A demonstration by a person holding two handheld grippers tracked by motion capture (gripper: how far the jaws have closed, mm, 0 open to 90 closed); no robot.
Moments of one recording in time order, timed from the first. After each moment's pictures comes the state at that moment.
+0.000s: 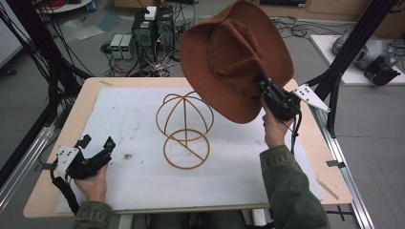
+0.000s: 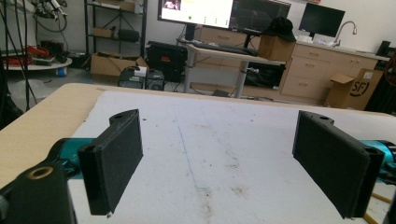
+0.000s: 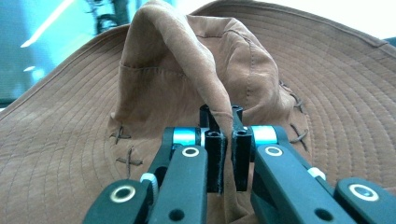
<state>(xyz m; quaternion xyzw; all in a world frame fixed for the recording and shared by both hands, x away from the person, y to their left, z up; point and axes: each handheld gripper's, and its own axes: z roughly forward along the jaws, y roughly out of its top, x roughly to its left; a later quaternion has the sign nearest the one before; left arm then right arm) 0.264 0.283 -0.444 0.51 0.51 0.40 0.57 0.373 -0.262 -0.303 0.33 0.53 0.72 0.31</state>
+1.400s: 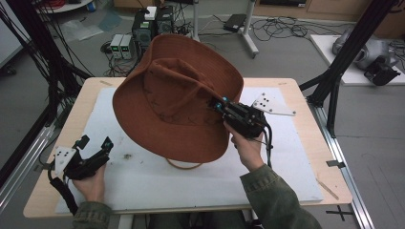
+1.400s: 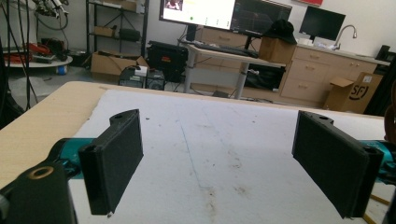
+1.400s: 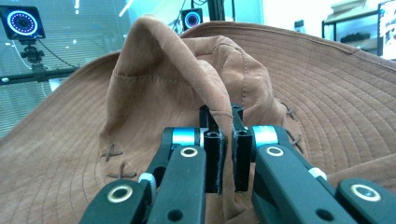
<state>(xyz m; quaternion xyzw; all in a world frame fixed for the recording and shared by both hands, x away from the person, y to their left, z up) 0.263 0.289 -0.445 0.50 0.51 0.40 0.57 0.325 -0.177 -0.298 0.26 0.62 0.72 0.16</state>
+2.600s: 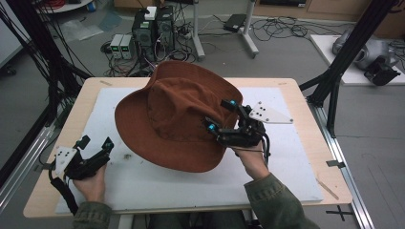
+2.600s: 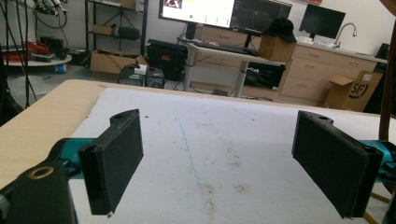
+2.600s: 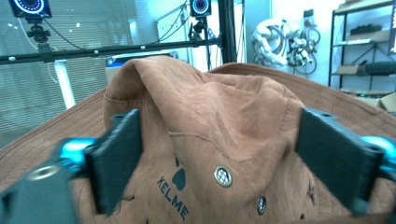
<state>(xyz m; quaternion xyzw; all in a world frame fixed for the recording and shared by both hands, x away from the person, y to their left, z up) 0.263 0.288 -0.445 0.50 0.51 0.40 0.57 0.309 -0.174 -0.307 0.24 0.65 0.71 0.17</state>
